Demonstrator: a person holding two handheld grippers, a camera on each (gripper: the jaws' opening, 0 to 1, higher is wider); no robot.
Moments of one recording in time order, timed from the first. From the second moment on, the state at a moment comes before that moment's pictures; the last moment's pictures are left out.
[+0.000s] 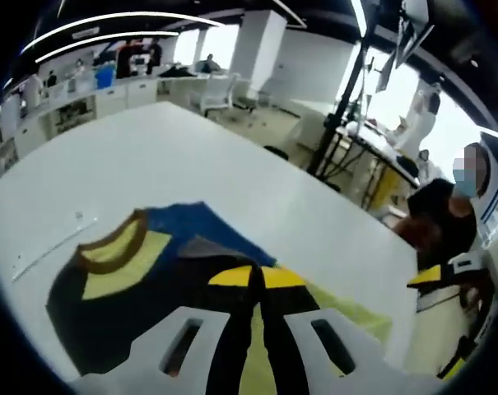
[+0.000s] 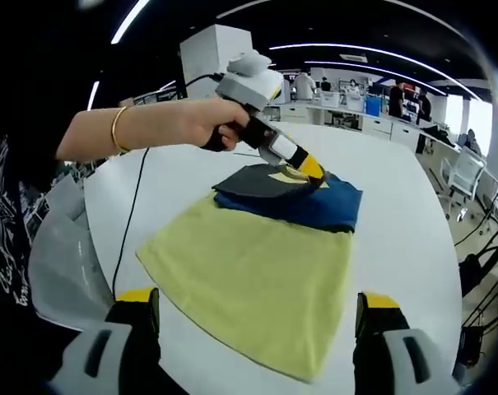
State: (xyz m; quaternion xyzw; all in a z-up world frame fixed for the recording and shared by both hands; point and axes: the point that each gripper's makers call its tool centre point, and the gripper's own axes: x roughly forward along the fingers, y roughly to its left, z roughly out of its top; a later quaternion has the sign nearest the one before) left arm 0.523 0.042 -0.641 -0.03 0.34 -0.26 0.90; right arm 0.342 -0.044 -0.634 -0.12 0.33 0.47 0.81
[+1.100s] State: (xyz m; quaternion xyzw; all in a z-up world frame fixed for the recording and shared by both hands) left arm 0.517 0.011 -0.687 -0.01 0.35 -0.30 0.89; right arm 0.345 -0.057 -0.655 -0.11 0.35 0.45 0.82
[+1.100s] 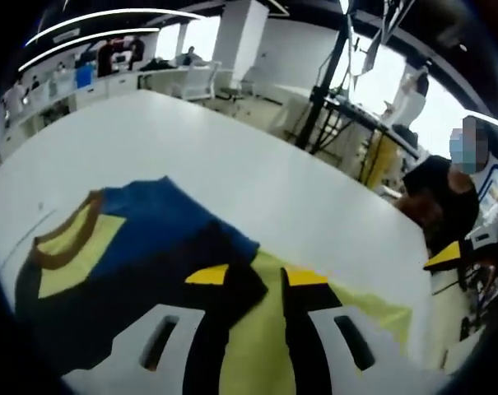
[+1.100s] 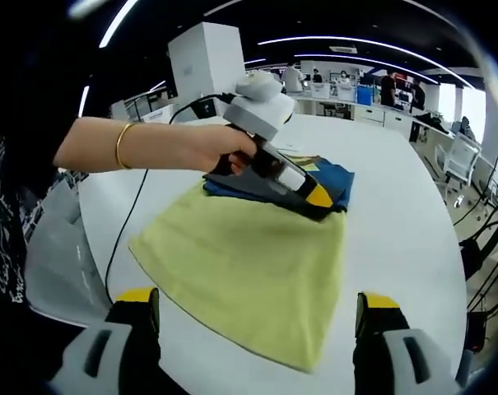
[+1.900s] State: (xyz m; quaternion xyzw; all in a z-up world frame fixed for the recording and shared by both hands) left arm 0.439 0.144 -0.648 -0.02 0.32 -0.16 0.93; right arm 0.358 -0.061 -0.655 -0.11 0.37 0.44 0.81
